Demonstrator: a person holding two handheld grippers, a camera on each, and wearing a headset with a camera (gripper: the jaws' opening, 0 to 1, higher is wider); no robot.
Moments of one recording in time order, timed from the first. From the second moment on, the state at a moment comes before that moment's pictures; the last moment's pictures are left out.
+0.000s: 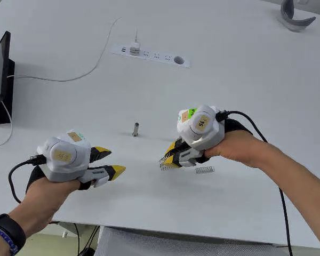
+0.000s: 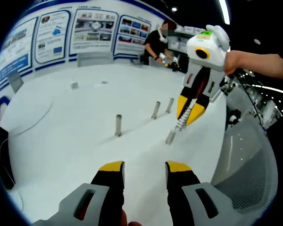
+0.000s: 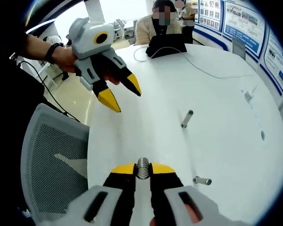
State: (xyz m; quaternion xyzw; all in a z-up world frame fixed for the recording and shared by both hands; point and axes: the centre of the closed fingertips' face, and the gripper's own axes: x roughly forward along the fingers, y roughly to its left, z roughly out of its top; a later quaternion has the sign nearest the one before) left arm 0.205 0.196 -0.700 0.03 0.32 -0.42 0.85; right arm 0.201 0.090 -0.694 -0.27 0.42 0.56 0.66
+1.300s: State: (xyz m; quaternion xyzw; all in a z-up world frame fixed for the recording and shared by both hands) left arm 0.228 0.227 -0.702 0.01 0.33 -0.36 0.87; right arm 0.279 0.107 -0.695 -0.31 0.41 0.56 0.65
